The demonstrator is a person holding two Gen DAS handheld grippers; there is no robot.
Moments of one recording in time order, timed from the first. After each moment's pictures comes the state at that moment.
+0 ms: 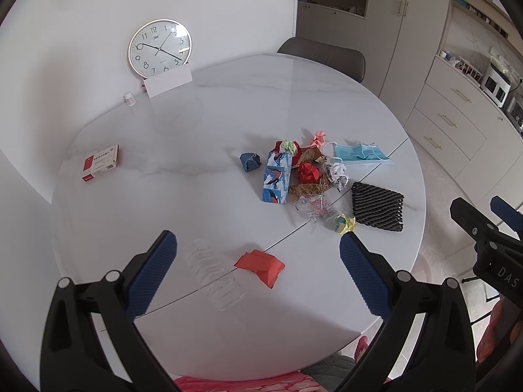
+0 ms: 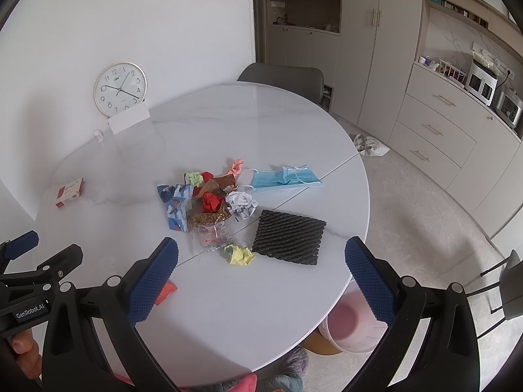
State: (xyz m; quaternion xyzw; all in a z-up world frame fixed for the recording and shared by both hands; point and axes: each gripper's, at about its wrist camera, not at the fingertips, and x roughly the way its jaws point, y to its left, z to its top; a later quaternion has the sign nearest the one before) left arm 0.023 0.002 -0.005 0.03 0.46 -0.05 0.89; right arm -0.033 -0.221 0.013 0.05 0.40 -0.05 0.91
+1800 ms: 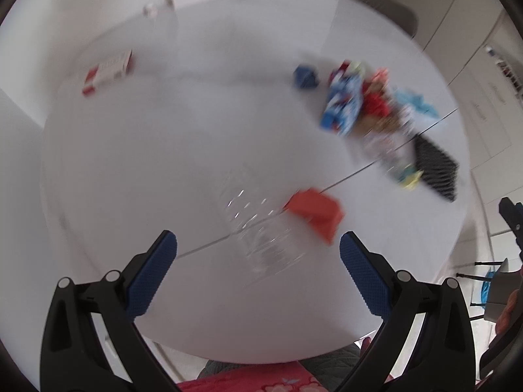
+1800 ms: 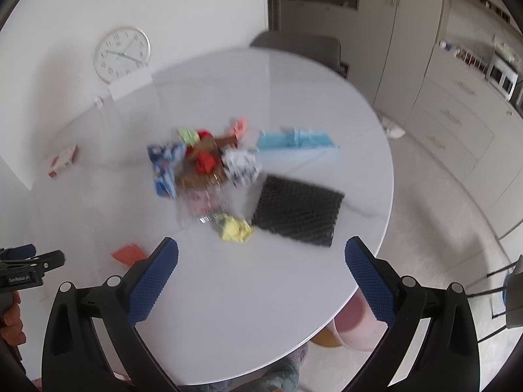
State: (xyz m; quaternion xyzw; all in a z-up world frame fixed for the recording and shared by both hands) left arm 0.048 0.080 -0.123 -0.02 0.59 0.00 0.81; right arm -0.006 -0.229 -0.073 0.04 0.46 -0.02 0.89
